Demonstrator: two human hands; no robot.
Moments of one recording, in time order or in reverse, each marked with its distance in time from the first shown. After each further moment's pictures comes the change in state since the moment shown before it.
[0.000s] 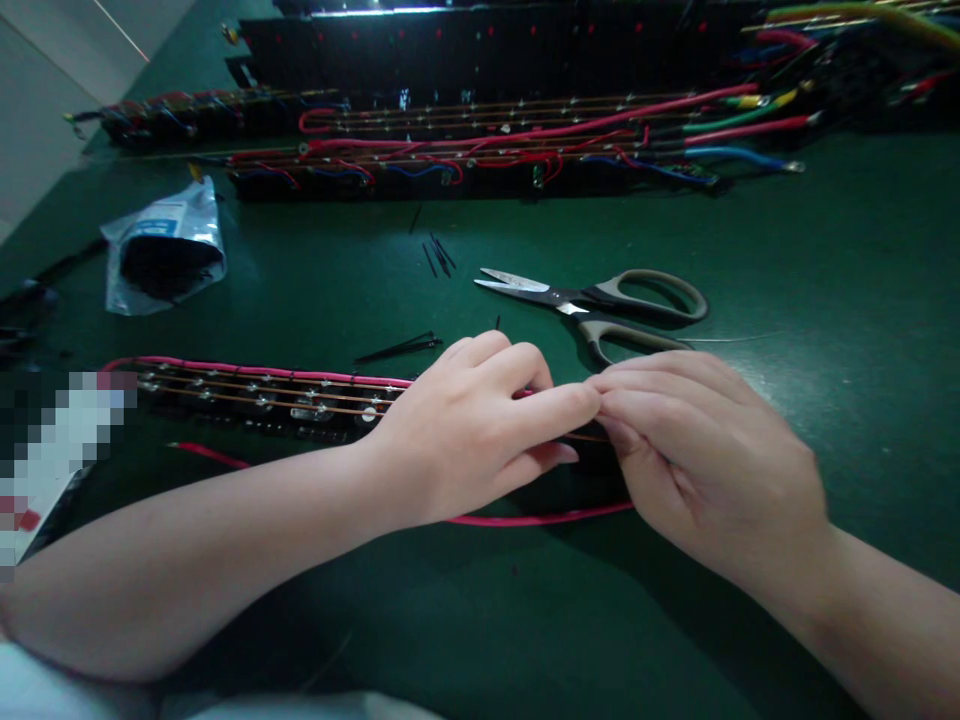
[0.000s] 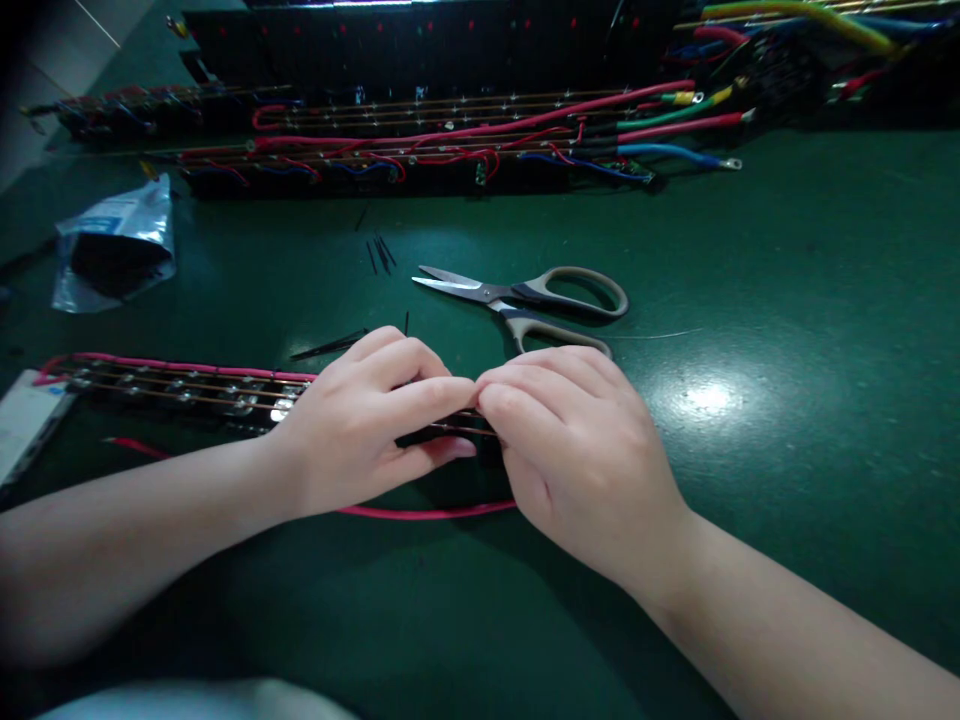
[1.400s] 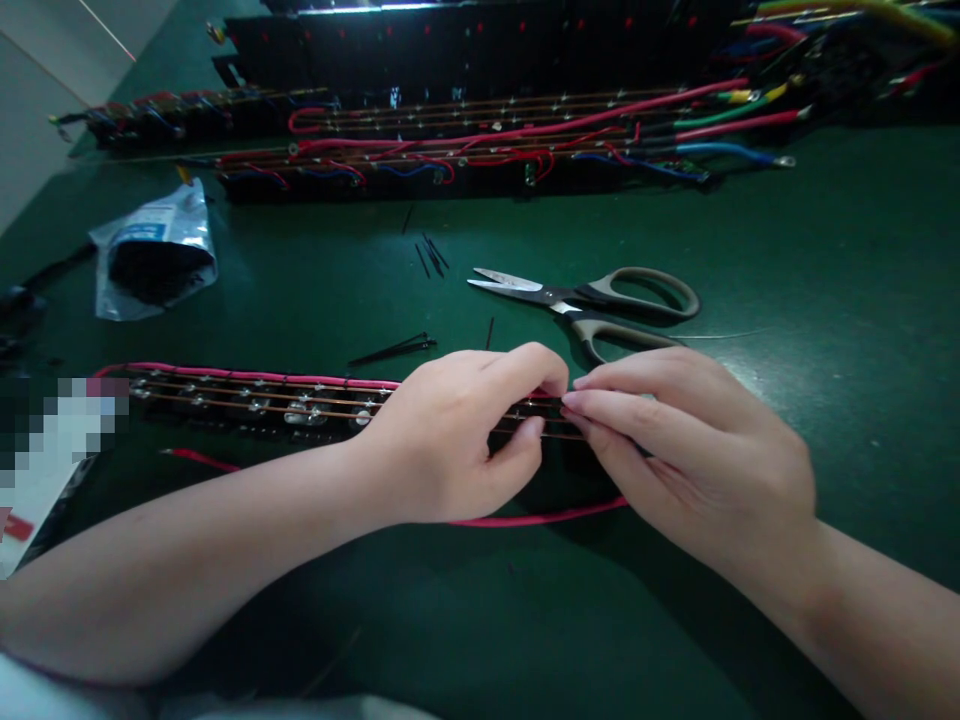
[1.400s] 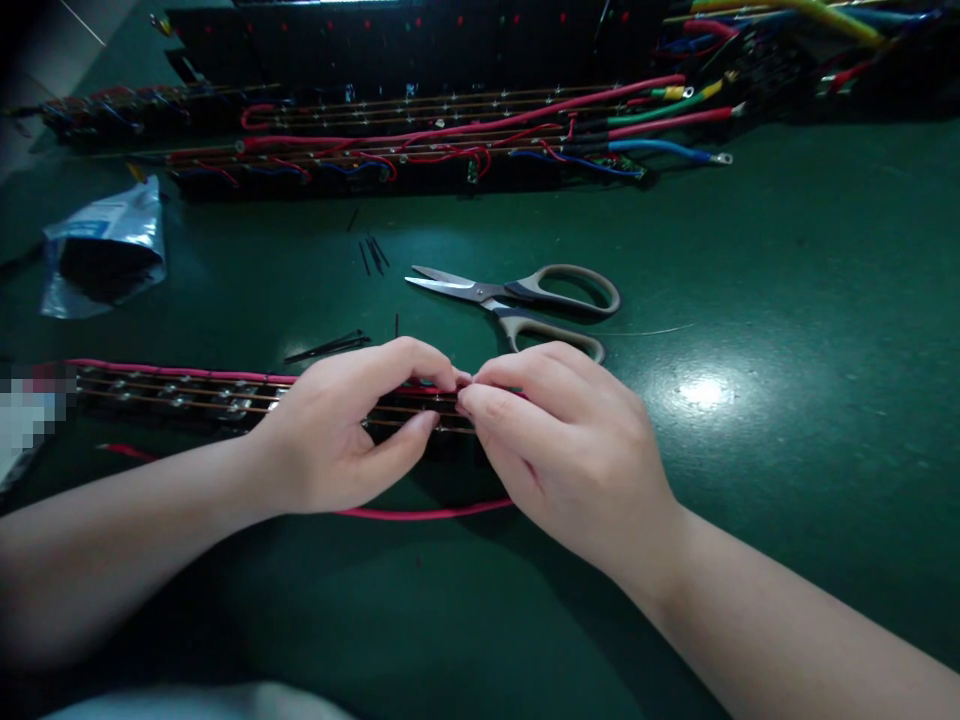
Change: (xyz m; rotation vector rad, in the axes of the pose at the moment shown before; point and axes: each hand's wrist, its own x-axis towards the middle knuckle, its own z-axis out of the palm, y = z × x) left_hand 0.004 0.002 -0.009 -0.375 -0.017 -0.203; right_hand 0.000 -0.001 -0.001 0.014 0.019 0.036
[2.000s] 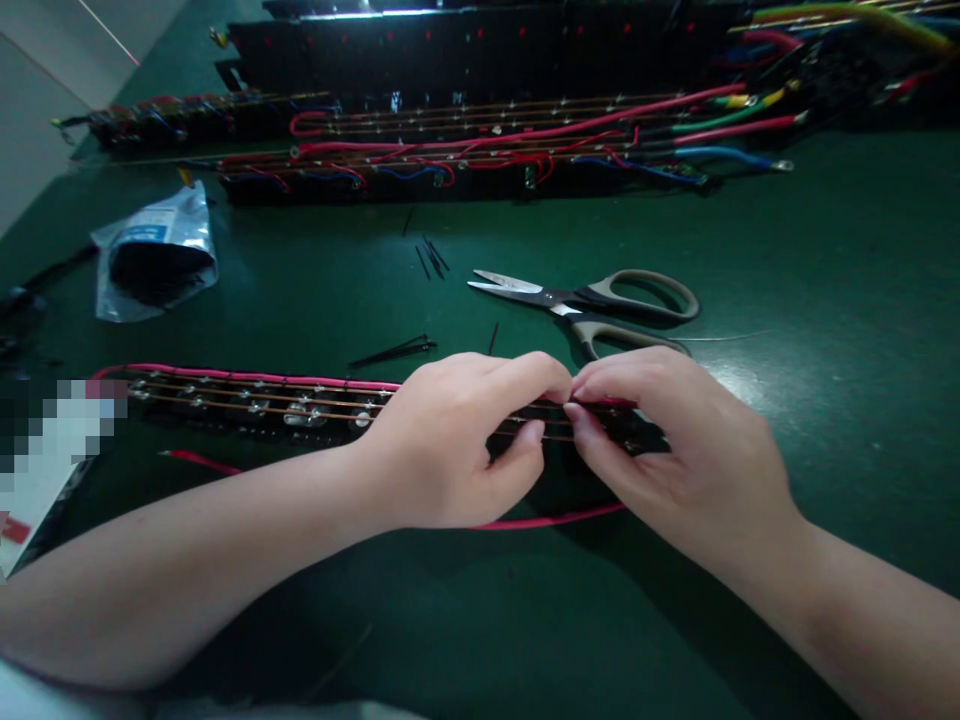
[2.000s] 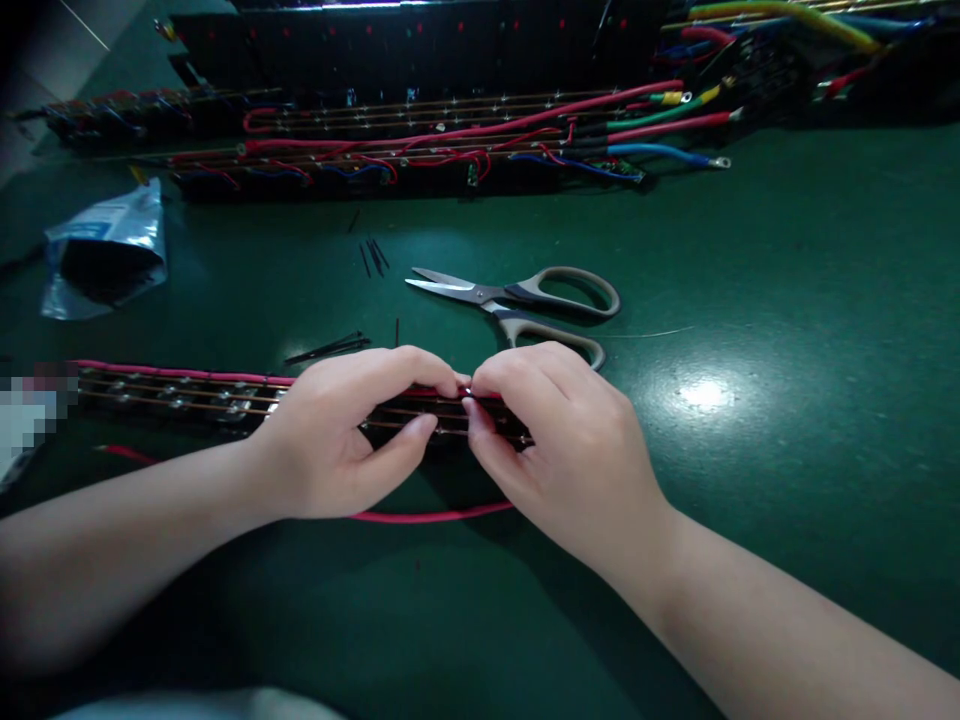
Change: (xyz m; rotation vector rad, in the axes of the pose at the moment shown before) left_hand -0.002 0.002 0.001 0.032 0.038 0.021; right_hand 0.000 -0.002 0.008 0.072 -0.023 0.173
